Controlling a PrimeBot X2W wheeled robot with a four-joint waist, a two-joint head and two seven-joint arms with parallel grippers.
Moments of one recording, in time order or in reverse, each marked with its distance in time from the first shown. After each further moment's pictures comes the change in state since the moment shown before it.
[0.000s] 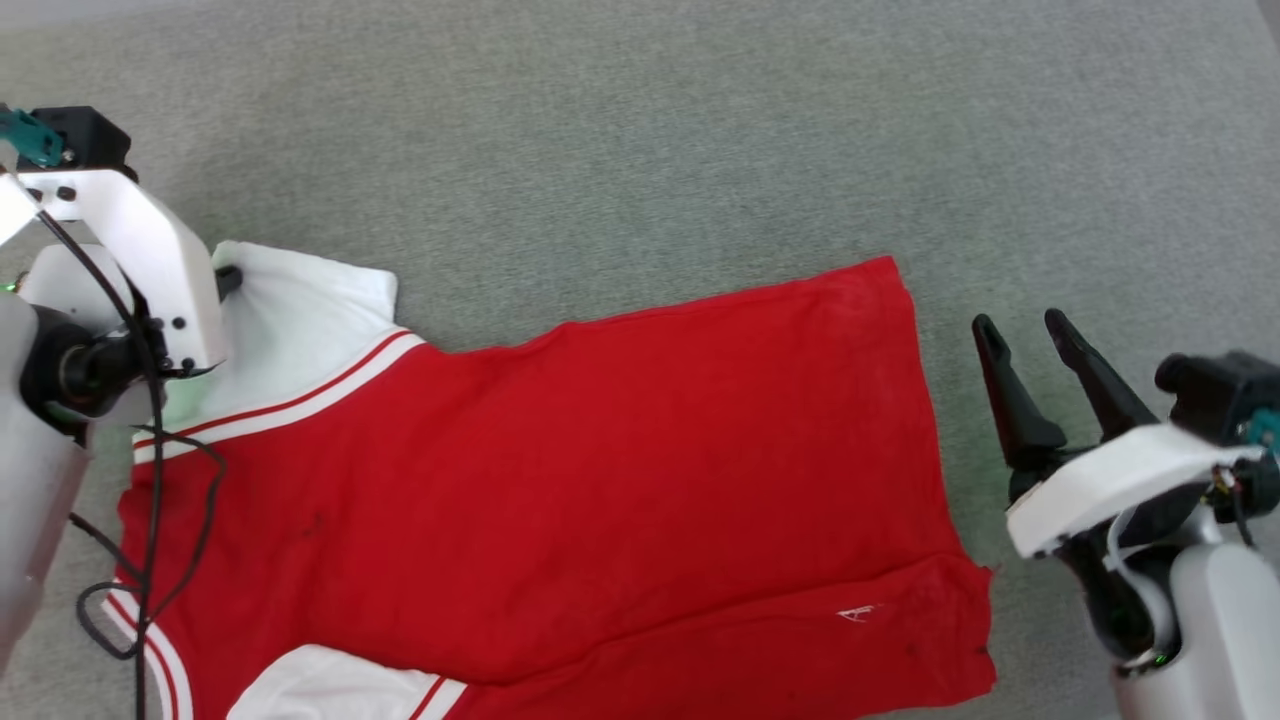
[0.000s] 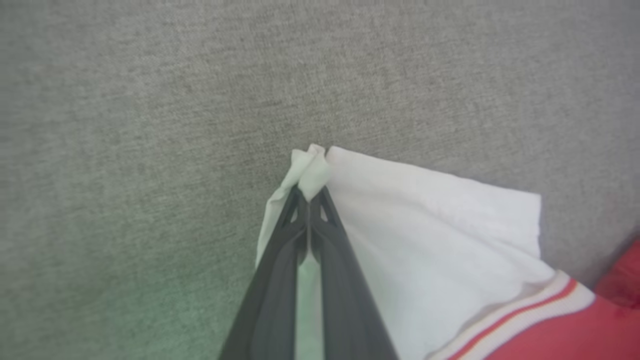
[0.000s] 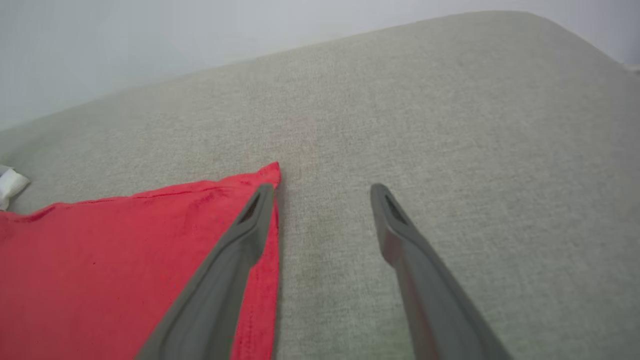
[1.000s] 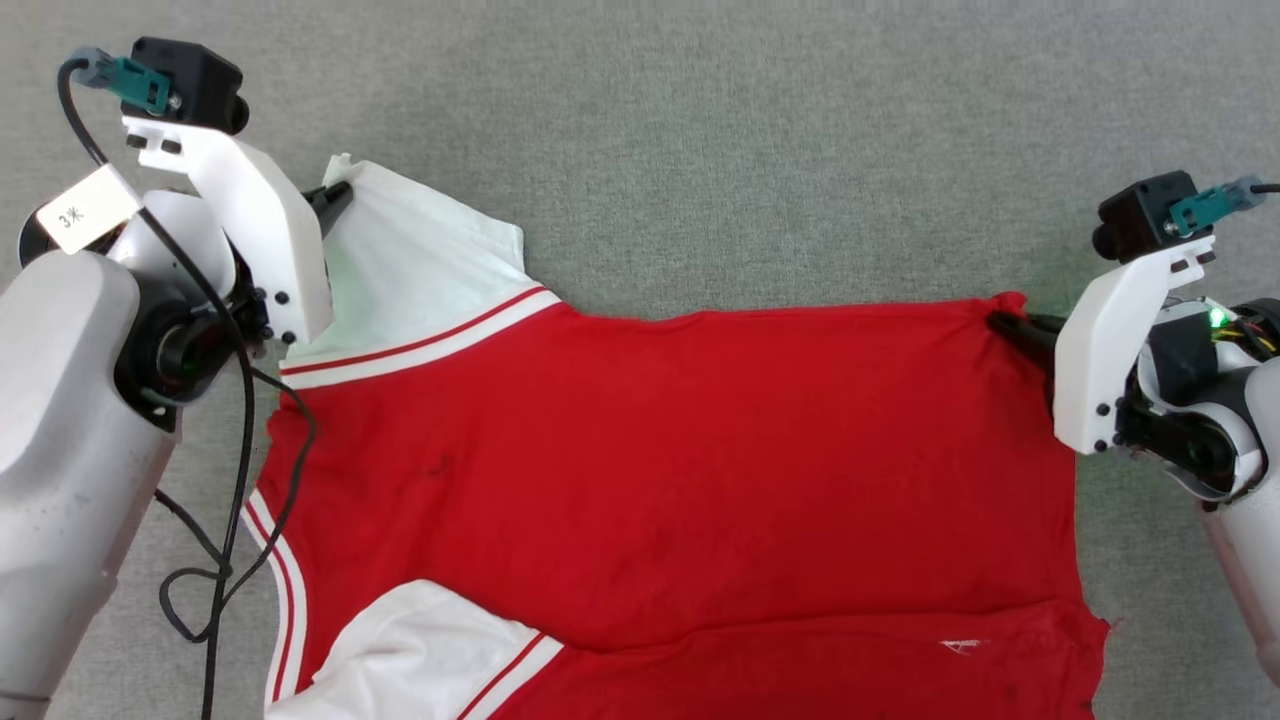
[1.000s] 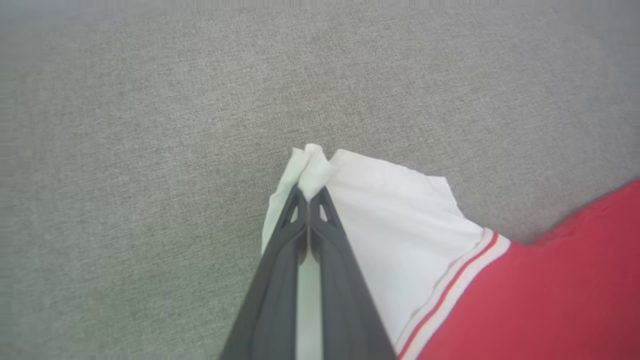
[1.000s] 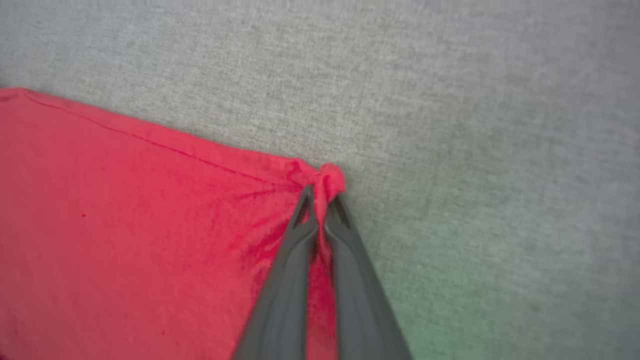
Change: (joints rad) left arm -0.020 -0.062 -0.015 -0.184 0.059 -0.003 -0.174; right arm -0.373 -0.298 0.291 0.256 0.268 0.001 0.623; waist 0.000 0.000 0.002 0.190
